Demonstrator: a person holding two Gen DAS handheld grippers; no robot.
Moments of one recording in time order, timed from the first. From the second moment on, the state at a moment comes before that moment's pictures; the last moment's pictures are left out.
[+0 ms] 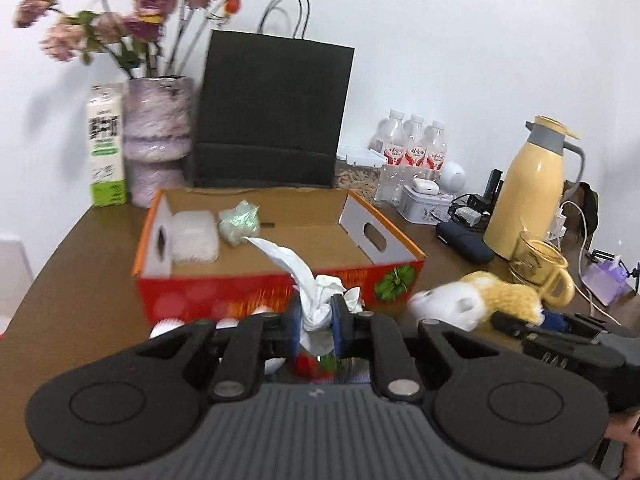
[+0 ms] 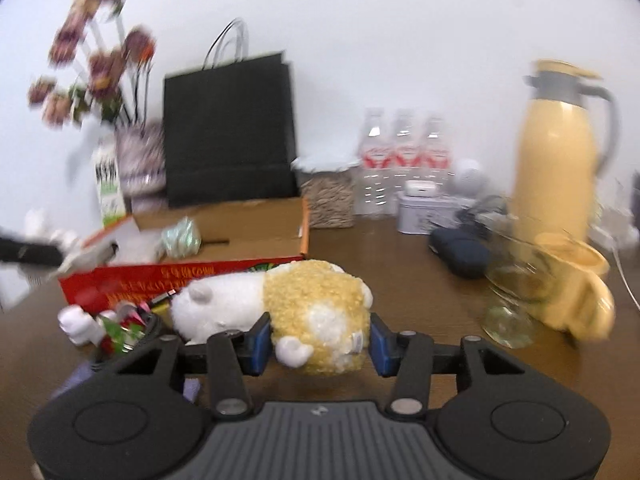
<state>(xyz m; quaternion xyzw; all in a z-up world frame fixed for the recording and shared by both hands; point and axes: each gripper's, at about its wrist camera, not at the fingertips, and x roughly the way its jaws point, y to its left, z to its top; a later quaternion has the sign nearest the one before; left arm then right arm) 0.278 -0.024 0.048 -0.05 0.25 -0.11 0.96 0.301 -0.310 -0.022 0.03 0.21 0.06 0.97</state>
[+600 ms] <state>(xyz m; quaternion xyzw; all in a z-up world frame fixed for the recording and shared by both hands) 0.126 -0.014 -0.035 -0.03 0.34 -0.06 0.94 0.112 -0.289 -0.064 -0.04 0.30 0.10 0.95</state>
